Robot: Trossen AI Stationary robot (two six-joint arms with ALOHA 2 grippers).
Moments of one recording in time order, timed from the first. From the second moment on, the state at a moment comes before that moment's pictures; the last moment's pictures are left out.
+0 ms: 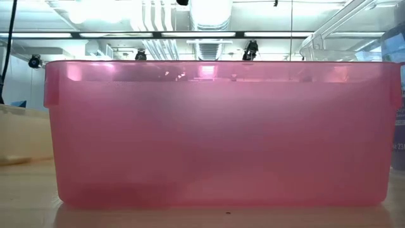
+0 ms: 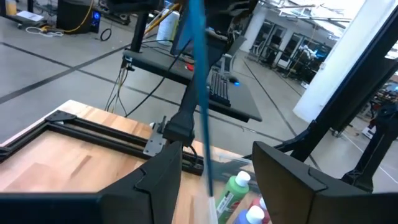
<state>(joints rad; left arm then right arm) 0.05 1.44 1.32 0.02 0.08 -0.34 -0.09 1.24 1.40 -0.09 0.10 0.47</state>
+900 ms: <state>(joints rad) 0.06 1.44 1.32 0.04 0.10 -0.35 -0.07 1.28 1.40 -0.03 0.10 0.48</state>
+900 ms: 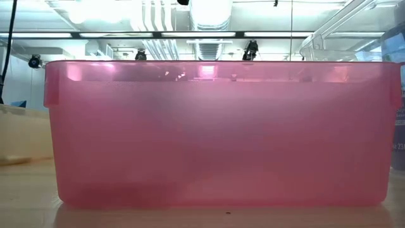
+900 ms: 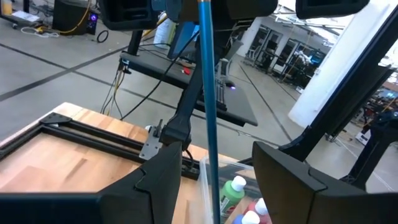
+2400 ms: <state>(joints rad) 0.07 1.45 1.32 0.09 0.14 -0.44 -0.06 1.28 1.39 -0.02 0.07 0.48</state>
